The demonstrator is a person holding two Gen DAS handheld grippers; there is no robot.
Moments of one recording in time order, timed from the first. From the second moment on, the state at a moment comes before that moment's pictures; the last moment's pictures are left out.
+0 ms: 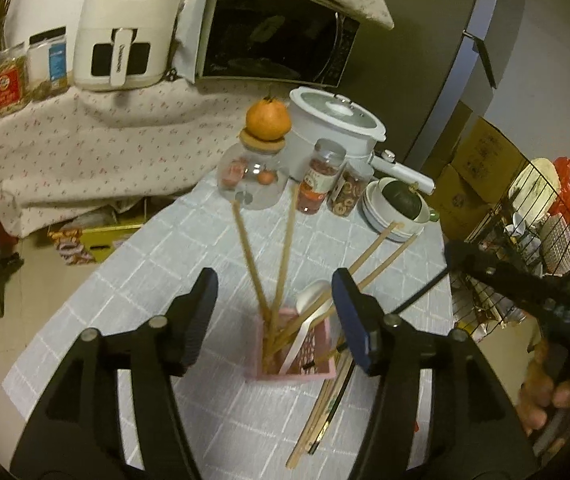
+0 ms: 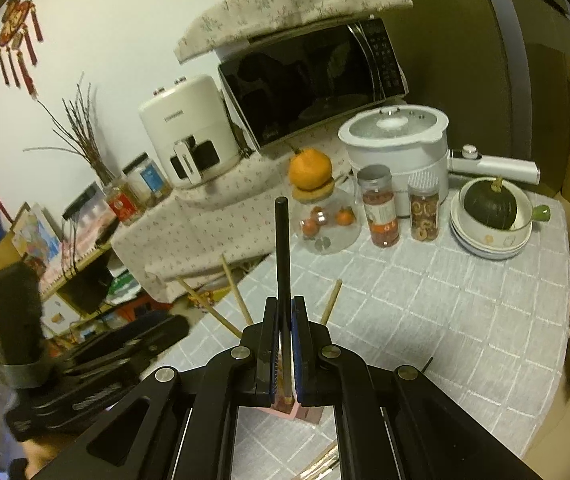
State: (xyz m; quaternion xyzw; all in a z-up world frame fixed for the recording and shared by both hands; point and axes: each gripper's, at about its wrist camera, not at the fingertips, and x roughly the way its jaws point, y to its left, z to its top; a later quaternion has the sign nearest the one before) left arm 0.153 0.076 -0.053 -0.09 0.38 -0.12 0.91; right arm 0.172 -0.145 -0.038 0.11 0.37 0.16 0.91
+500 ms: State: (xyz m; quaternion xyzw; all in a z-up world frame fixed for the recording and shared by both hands) left arm 0.149 0.083 -0.070 -0.08 0.44 -0.07 0.89; right arm 0.185 -0.139 -0.054 0.13 0.41 0.15 0.89
